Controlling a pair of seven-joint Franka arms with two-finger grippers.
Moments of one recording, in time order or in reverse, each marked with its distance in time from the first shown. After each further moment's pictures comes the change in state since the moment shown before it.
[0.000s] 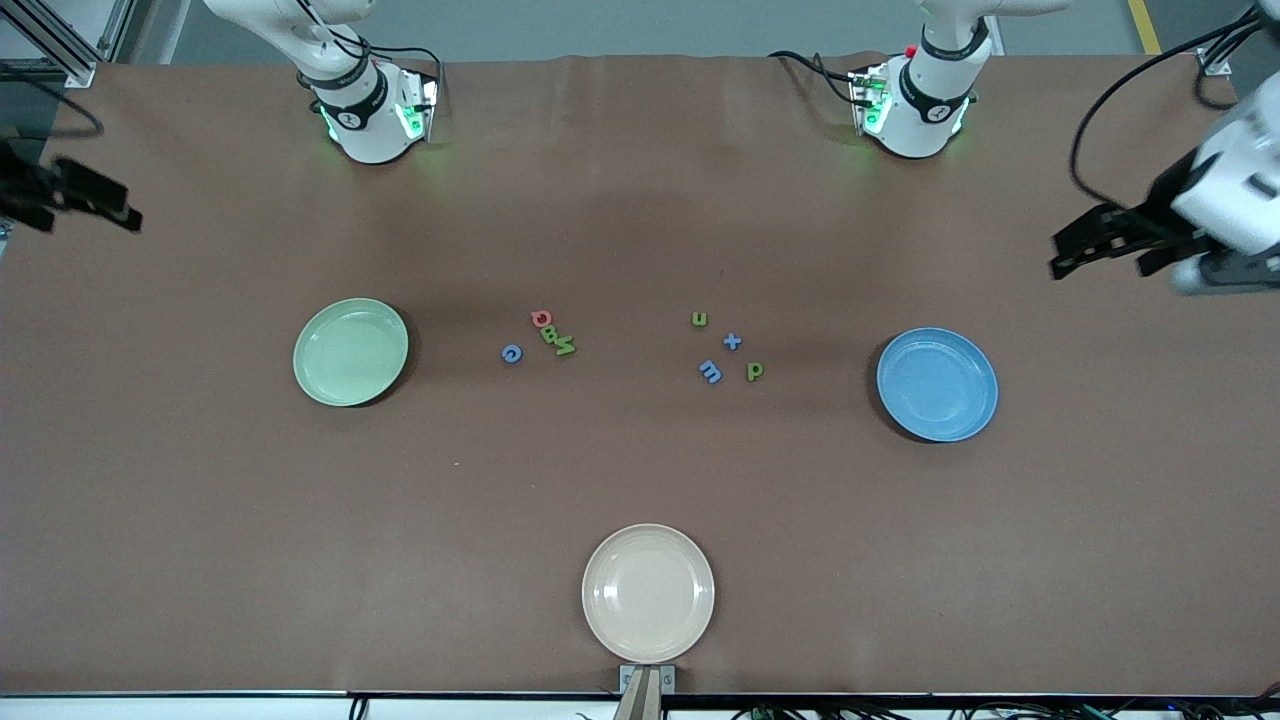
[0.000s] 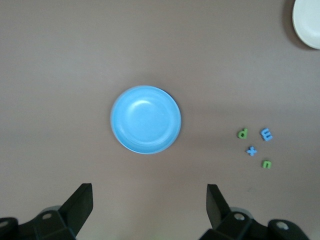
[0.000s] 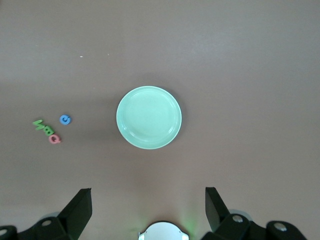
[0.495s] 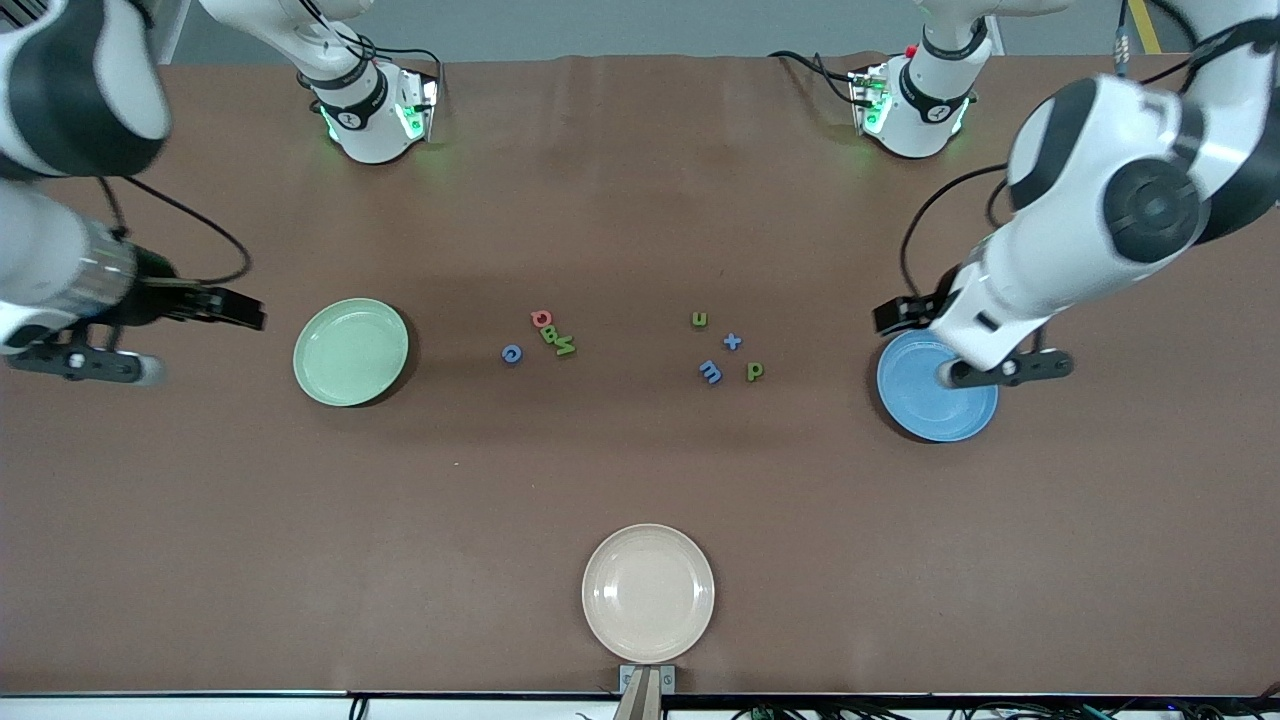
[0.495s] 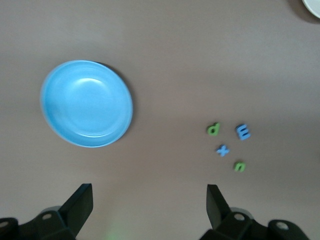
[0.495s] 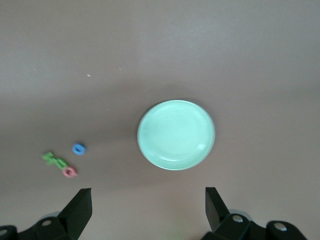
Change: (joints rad) left arm -0.017 0.238 -0.194 -0.003 0.000 0.117 -0.283; right arm 0.172 0.114 0.014 -0.059 0.003 0.171 0.343
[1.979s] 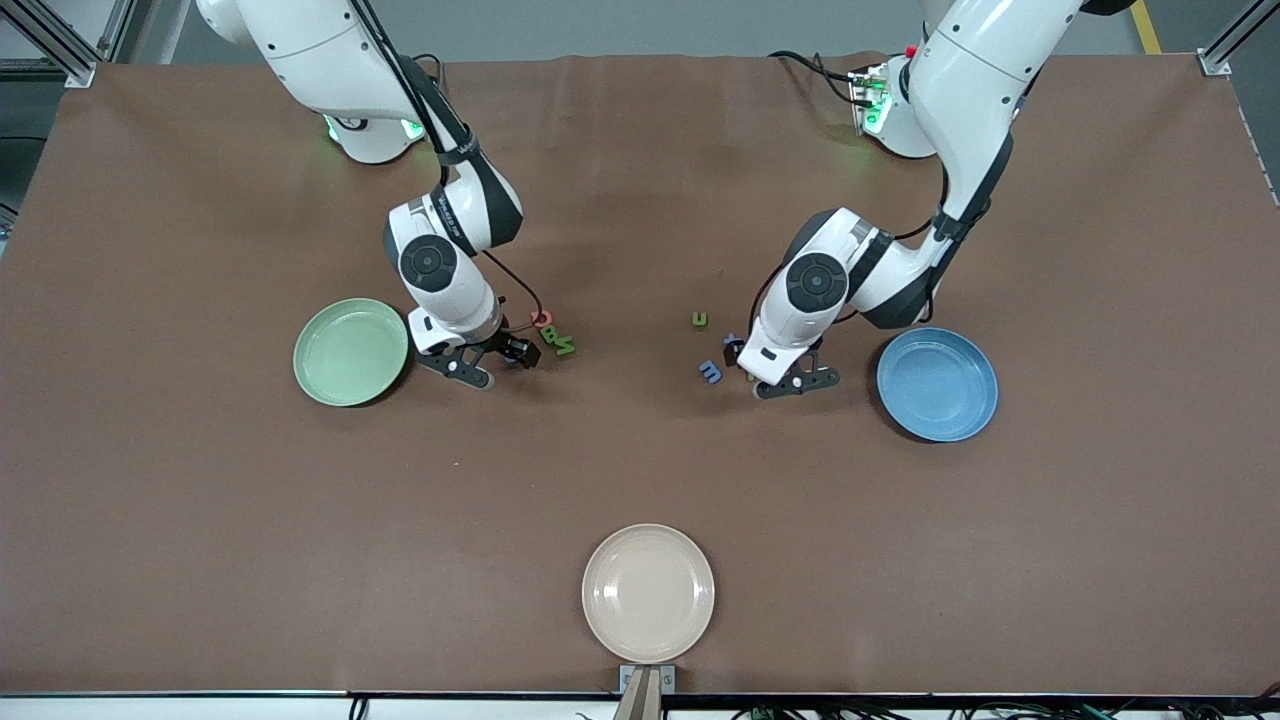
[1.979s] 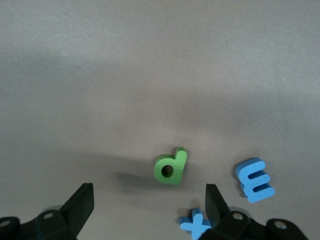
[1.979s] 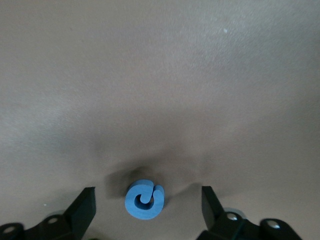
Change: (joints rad) left arm -0.216 0.280 -0.010 -0.389 0.186 0.740 -0.375; right arm 0.408 0.282 0.003 -0.628 0.095 1.060 0.509
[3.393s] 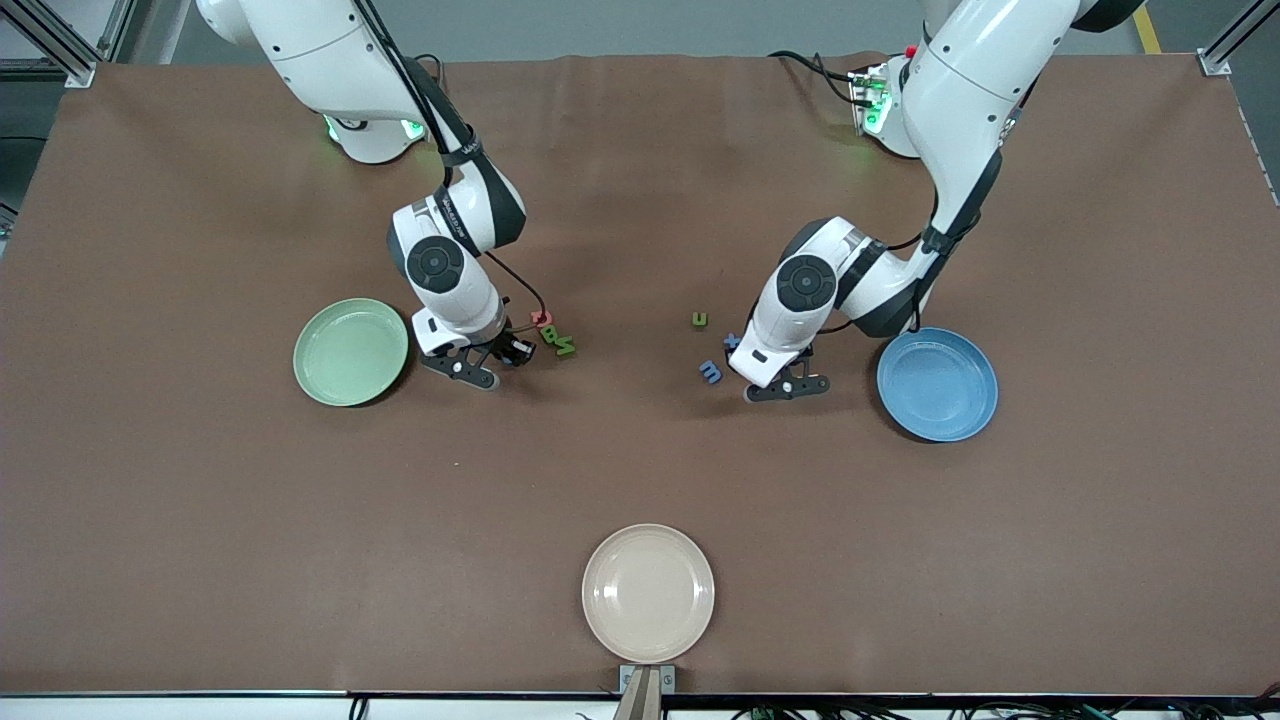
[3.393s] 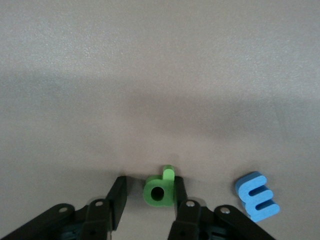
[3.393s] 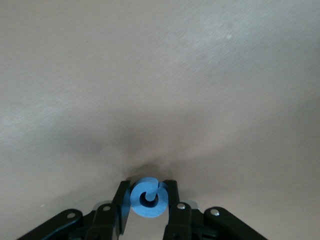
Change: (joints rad) left arm -0.001 0.040 -0.001 0.010 0.090 0.059 -0.007; right arm 0.009 0.000 -0.022 0.024 -0.056 -0.053 -0.001
